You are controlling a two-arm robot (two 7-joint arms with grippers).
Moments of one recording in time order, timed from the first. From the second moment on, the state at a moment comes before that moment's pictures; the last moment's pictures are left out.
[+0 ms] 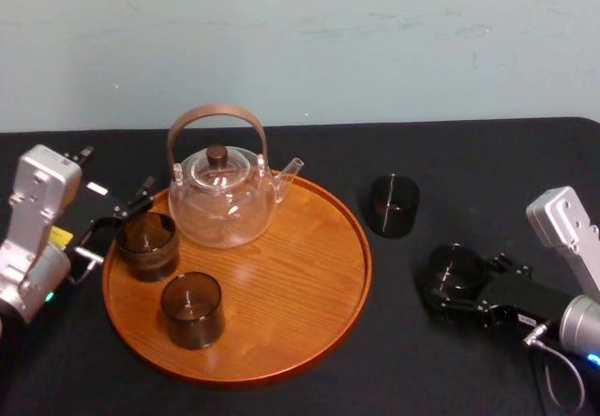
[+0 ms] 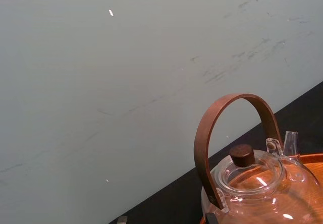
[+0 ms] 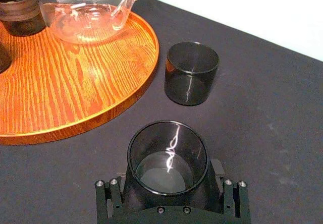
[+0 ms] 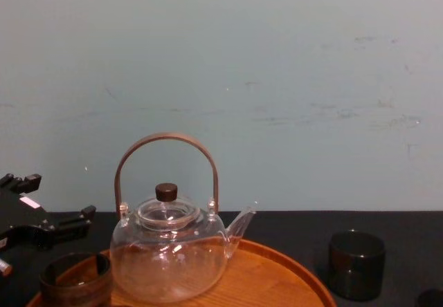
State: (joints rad) left arm -0.20 0.60 0.45 -1.41 -0.25 -0.12 0.03; right arm -0.02 0.63 -0.27 -1.64 0.35 0.29 0.39
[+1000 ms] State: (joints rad) left arm -0.20 0.60 0.45 -1.41 -0.25 -0.12 0.03; right arm 0.02 0.61 -0.29 -1.61 0.32 0.28 0.40
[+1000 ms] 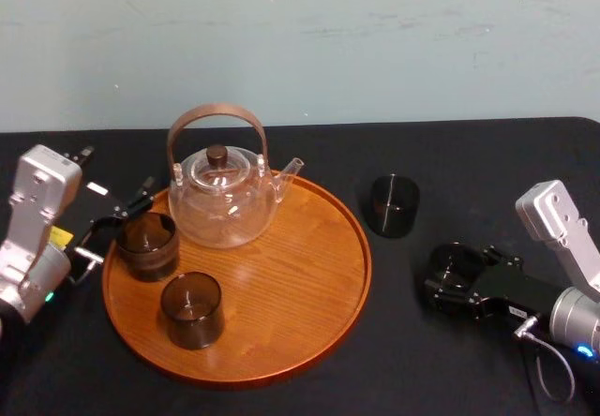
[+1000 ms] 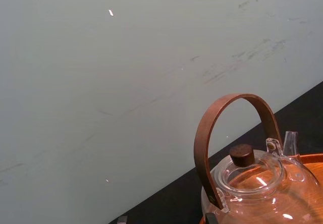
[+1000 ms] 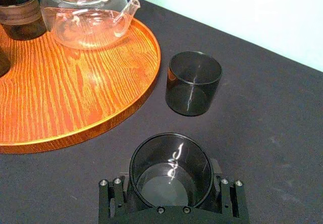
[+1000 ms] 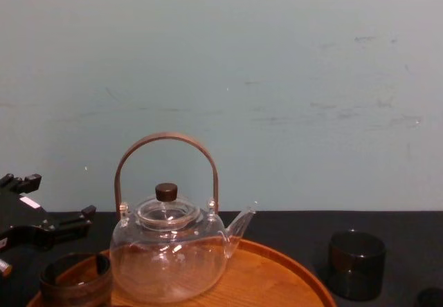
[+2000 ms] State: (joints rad) left arm -0.20 0.60 0.45 -1.41 -0.25 -0.12 0.03; right arm 0.04 0.64 -0.28 -1.66 0.34 0.27 0.45
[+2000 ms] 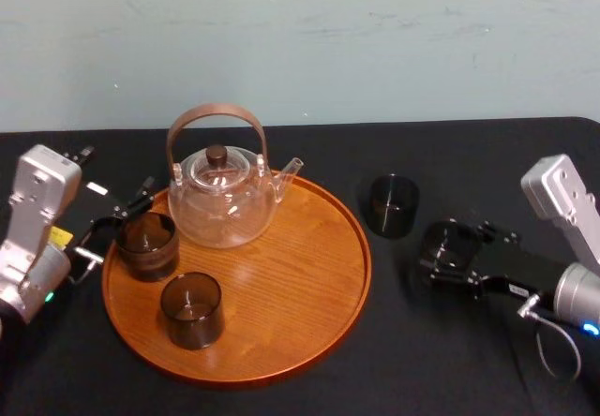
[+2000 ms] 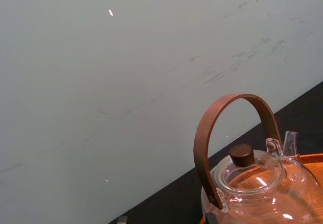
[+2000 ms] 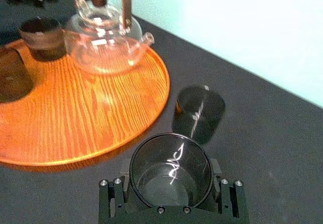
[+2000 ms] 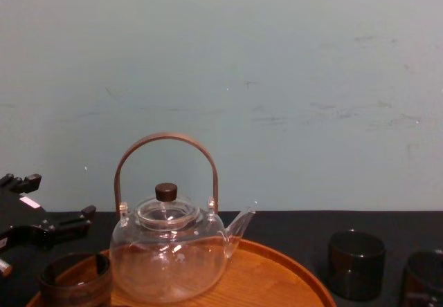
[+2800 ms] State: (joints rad) left arm -0.20 0.60 0.45 -1.41 -0.25 -0.12 0.03; right arm 0.22 0.58 -0.44 -1.63 0.32 0.24 0.53
